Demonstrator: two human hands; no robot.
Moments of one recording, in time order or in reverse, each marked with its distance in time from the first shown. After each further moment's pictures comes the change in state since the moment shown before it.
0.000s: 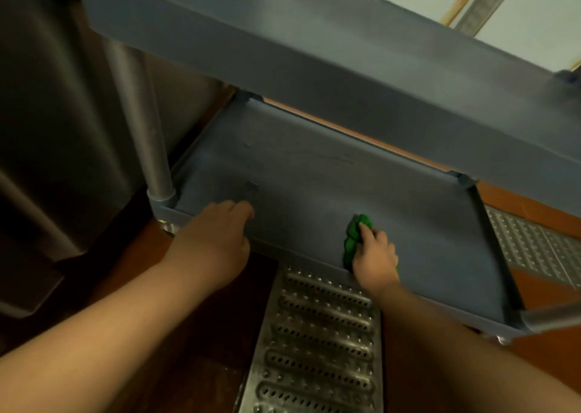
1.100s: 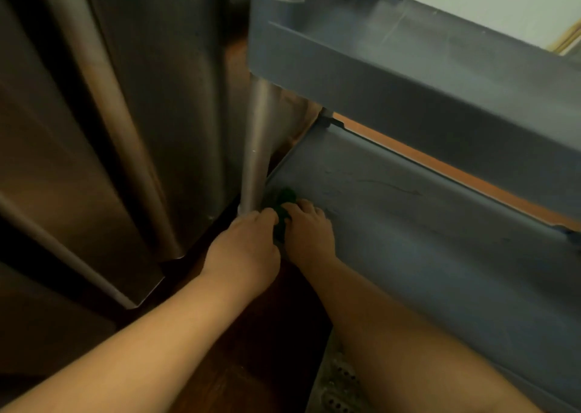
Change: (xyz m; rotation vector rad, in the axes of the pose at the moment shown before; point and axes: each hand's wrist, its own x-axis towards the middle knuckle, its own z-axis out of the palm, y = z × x) left_hand -0.008 -0.066 -0.030 -0.136 0.113 -0.325; right_hand 0.009 -0.268 0.061 0.049 0.021 -0.618
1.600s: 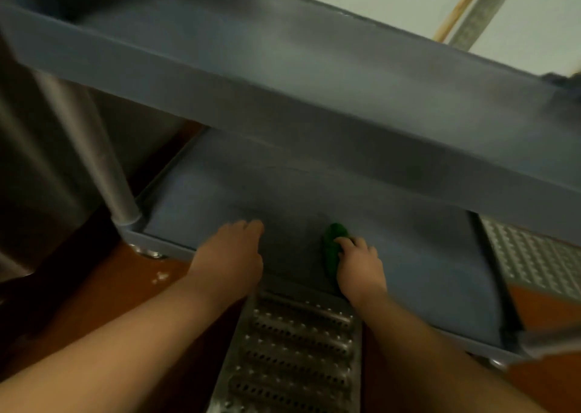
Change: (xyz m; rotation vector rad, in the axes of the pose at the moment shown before) left_hand -0.013 0.139 0.098 0.145 -0.163 0.270; right_hand -0.153 0.256 -0.089 -0.090 -0.055 0.458
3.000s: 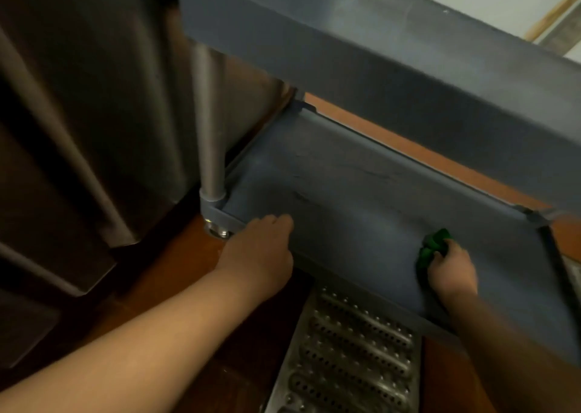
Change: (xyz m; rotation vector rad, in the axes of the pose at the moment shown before) left_hand -0.024 -0.085 -0.034 -0.078 0.018 -0.091; right_hand 0.055 0.019 0.004 0.158 0.161 0.306
